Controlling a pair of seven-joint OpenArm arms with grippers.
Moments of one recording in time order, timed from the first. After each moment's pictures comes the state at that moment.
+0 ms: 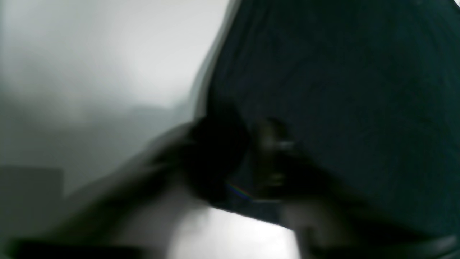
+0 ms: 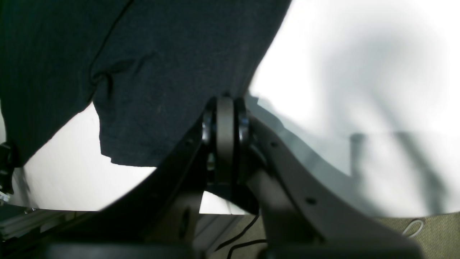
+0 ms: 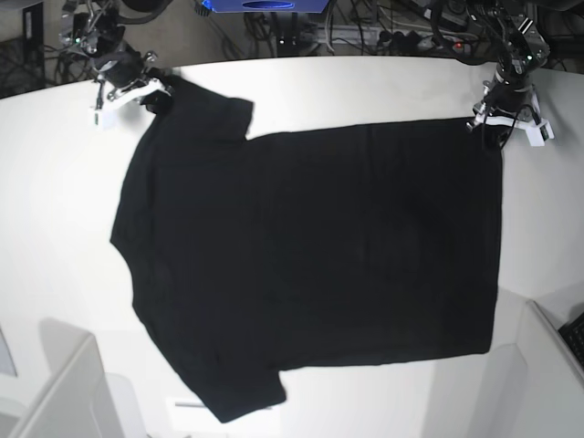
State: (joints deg) left arm 21.9 -5.4 -39.8 87.9 -33.8 -15.1 36.2; right arm -33.2 8.9 15.7 96.9 46.0 9.3 -41.2
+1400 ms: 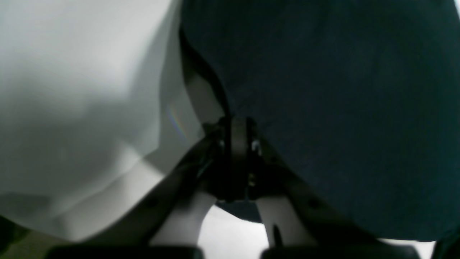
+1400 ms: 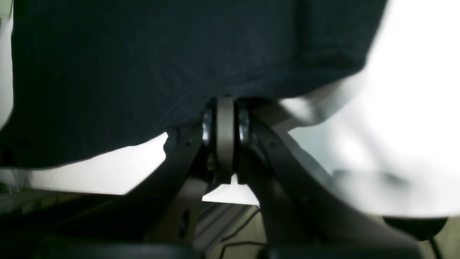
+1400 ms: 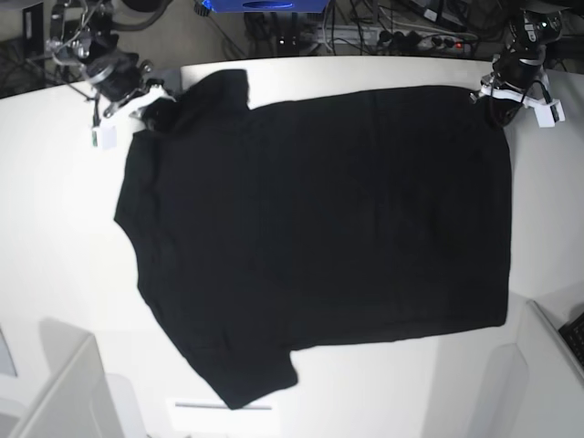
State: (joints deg) left arm 36.0 -8.1 -39.1 105.5 -46.2 -14.1 40.2; right arm -32.8 9.8 15.6 113.2 44.3 7.8 -49.7
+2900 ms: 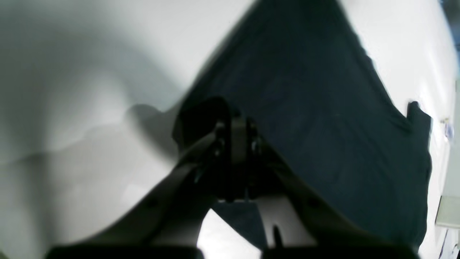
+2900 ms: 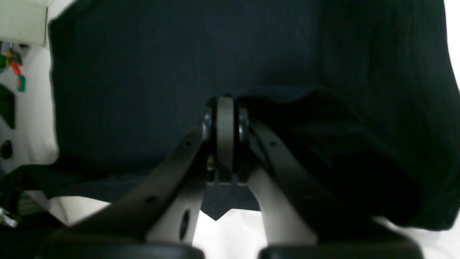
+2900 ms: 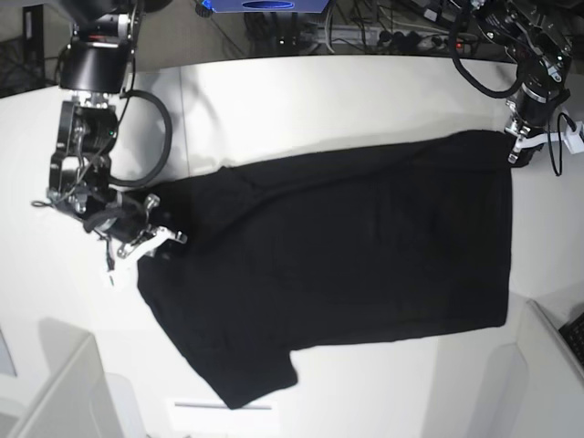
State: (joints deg) left arm 13.7 -0.5 -54.6 103.8 -44.1 -2.6 57.1; right arm 7.8 11.0 9.6 88.0 44.0 7.8 -62.9
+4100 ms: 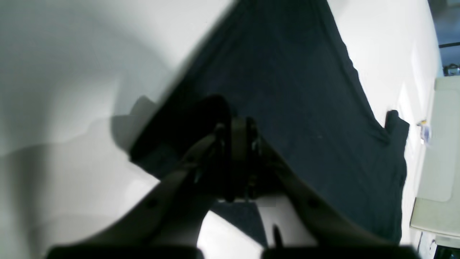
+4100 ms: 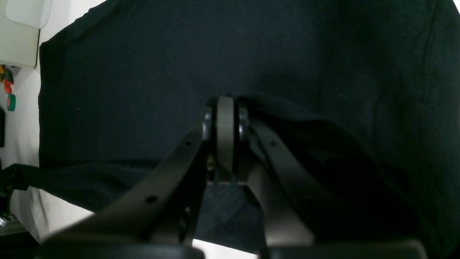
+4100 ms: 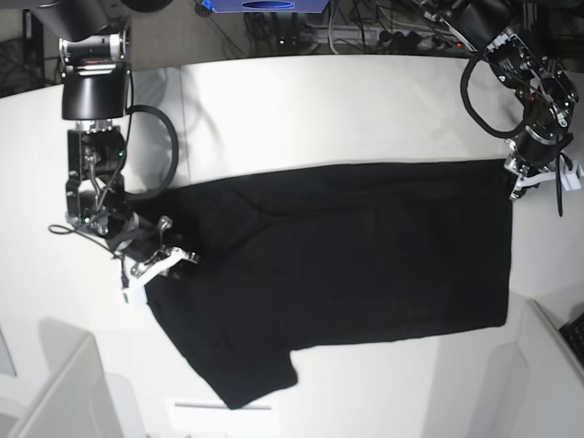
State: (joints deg) left arm 4.2 -6.3 -50.3 91.4 -44.0 -1.6 57.1; right arm 13.6 13.2 0.2 76.2 44.0 7.6 -49.8
